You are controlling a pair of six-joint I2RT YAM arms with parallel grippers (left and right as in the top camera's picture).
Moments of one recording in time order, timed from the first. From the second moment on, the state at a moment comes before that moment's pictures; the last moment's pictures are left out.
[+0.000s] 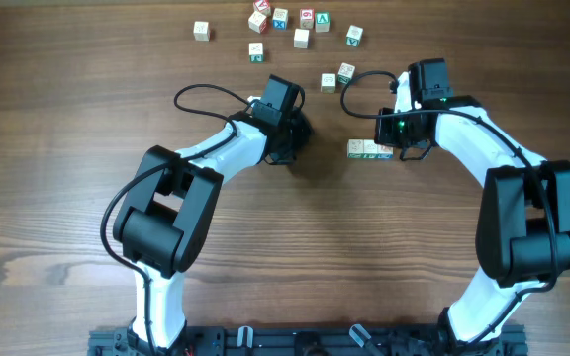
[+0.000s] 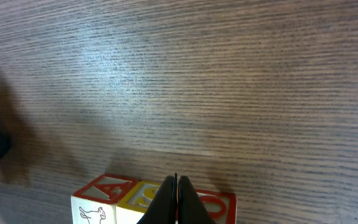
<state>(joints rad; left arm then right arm) -0.48 2.09 1.29 -0.23 0.21 -1.04 0.11 1.92 1.21 -0.51 -0.25 0.23</state>
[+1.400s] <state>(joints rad) -0.48 2.09 1.29 -0.22 0.21 -1.04 0.10 1.93 1.22 -0.88 -0.04 0.38</state>
